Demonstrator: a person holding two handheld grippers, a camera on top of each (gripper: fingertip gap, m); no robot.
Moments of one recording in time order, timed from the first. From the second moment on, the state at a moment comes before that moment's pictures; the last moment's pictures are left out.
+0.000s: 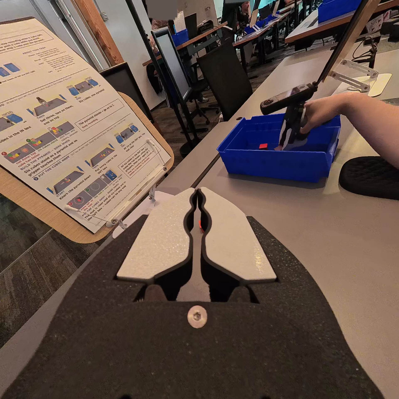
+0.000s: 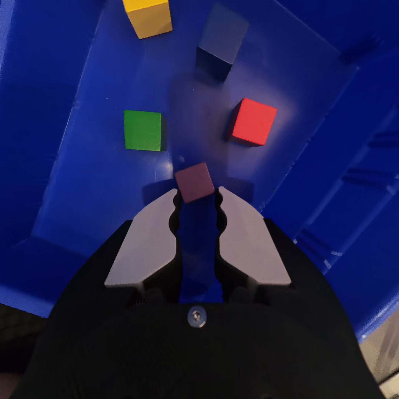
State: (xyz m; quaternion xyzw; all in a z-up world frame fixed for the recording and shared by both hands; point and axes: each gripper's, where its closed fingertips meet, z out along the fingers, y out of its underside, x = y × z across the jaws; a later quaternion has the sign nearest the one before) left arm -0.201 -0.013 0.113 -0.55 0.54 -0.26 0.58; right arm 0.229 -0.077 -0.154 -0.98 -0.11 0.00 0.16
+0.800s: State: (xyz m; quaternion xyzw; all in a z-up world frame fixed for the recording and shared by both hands) left arm -0.203 -0.030 0.122 -0.53 0.55 -0.28 0.59; right arm -0.082 0.111 -0.142 -0.90 -0.28 0.01 0.33
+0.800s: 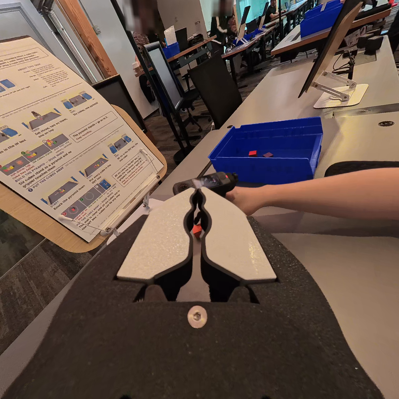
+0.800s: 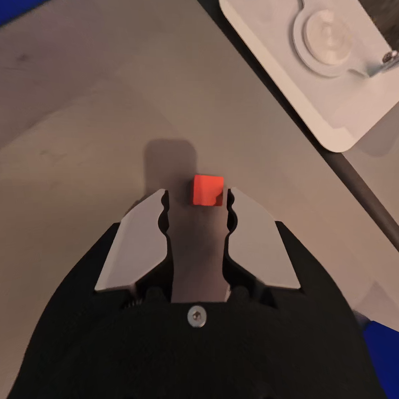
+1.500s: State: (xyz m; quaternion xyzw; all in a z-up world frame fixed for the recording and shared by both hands) left arm -0.228 -0.016 0.136 -0.53 0.52 -0.28 0.61; right arm 0.042 -0.005 0.051 -0.85 -0.24 0.00 0.47
